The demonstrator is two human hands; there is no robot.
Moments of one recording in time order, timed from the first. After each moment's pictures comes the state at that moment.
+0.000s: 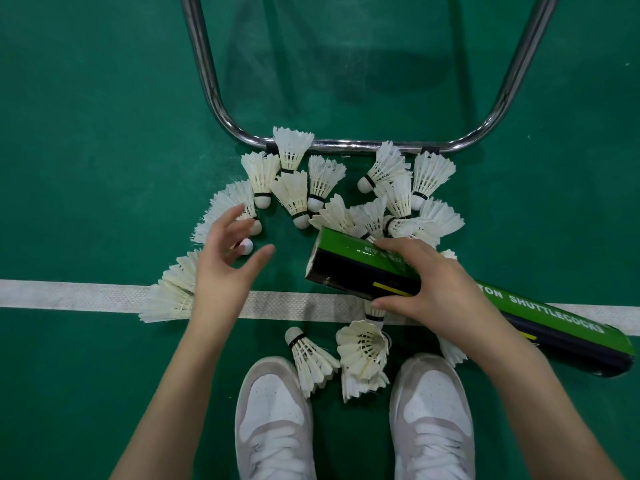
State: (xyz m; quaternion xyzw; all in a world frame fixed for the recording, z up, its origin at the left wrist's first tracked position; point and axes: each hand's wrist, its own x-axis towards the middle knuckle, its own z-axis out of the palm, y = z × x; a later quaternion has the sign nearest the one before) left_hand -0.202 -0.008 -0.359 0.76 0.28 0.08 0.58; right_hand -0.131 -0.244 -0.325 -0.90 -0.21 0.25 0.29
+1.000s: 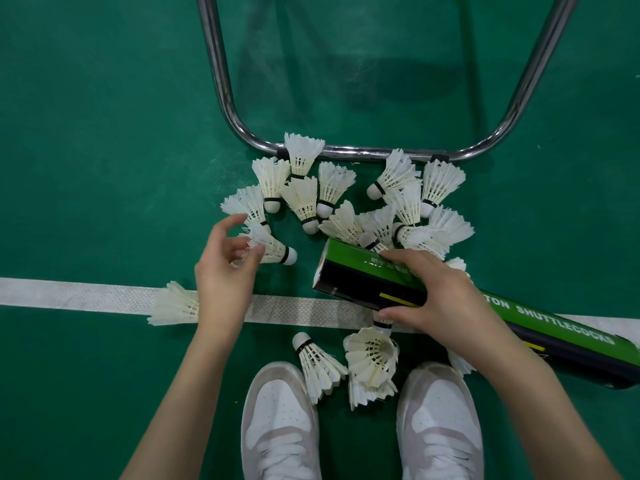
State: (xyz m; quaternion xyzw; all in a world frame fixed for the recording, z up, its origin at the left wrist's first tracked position) left_hand -0.197 -0.003 -0.367 0.78 0.34 0.13 0.51; right_hand -0.132 -0.245 -0.332 -0.90 -0.21 0.25 0.28
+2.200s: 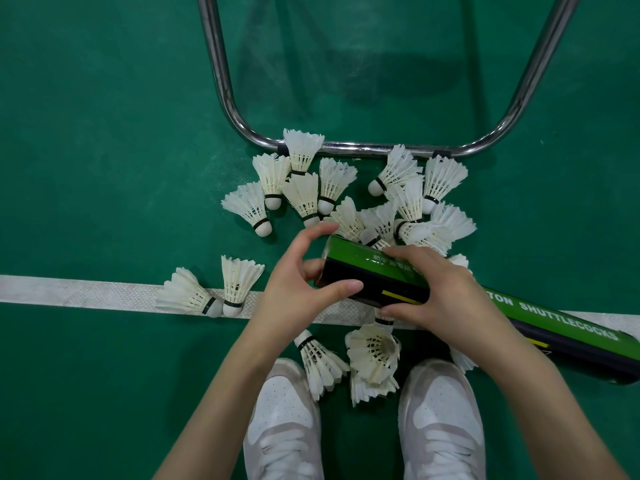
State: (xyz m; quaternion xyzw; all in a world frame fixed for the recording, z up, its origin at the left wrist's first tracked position) left_hand -0.197 -0.057 -0.332 0.70 0.18 -0.09 0.69; right_hand -0.135 -0.244 -0.333 -0.90 -0.21 0.25 0.28
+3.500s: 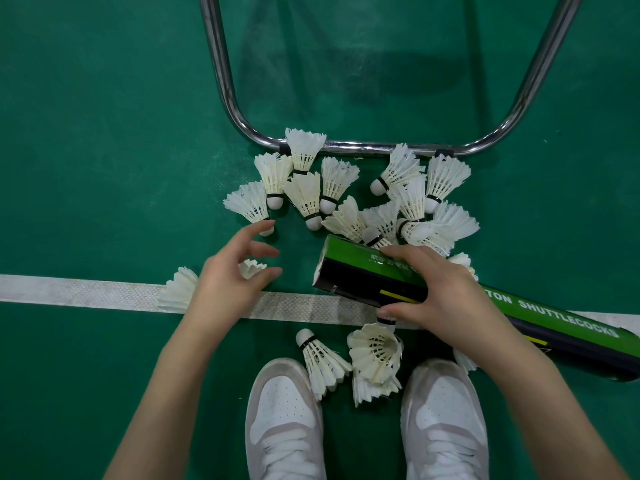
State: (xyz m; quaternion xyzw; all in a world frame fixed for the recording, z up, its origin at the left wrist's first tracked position) left_hand -0.209 0.008 -0.351 0.86 0.22 -0.03 0.46; right_hand -0.133 -0.243 -0.334 -0.90 -0.22 0.25 0.28
